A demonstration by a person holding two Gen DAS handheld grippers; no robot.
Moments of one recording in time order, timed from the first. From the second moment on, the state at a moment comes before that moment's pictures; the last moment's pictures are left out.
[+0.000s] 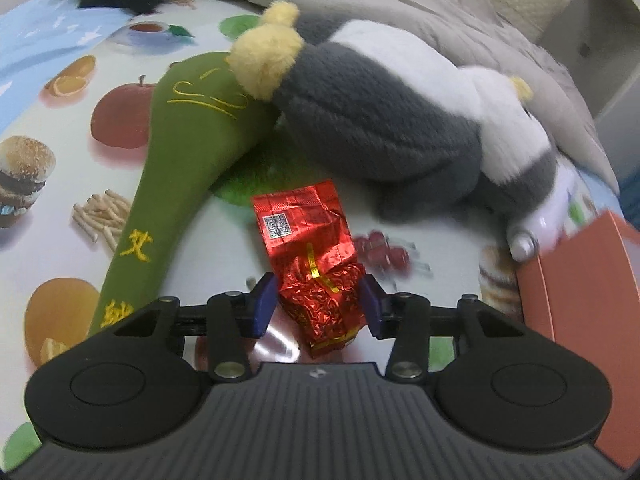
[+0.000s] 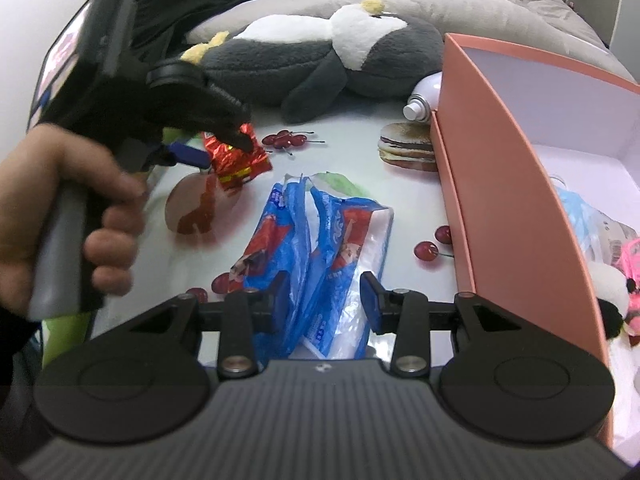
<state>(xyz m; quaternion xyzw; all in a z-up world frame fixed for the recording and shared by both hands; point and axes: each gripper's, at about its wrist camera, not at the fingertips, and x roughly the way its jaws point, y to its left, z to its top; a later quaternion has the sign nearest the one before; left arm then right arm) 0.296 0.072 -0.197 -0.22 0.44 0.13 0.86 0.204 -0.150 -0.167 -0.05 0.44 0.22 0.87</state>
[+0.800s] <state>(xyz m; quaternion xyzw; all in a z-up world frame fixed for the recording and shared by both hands) 0.185 0.074 -0.173 -0.19 0.47 0.01 0.86 0.173 -0.151 -0.158 0.03 0.44 0.20 0.87</state>
